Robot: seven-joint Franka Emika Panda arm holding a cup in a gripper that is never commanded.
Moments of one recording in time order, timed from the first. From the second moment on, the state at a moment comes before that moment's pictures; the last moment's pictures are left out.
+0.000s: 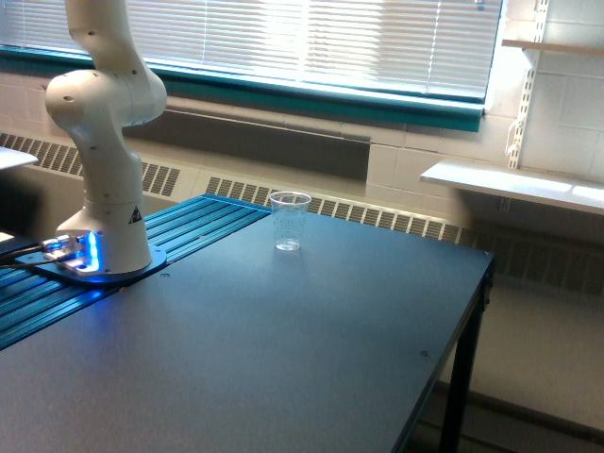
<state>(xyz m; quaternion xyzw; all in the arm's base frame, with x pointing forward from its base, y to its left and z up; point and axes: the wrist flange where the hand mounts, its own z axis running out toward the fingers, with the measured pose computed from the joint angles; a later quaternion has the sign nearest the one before) 0.554 -0.124 0.683 -0.81 0.41 -0.40 0.13</state>
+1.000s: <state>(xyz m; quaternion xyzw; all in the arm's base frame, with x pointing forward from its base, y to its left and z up) 0.555 -0.096 0.666 -0.83 0.38 -0.38 0.13</state>
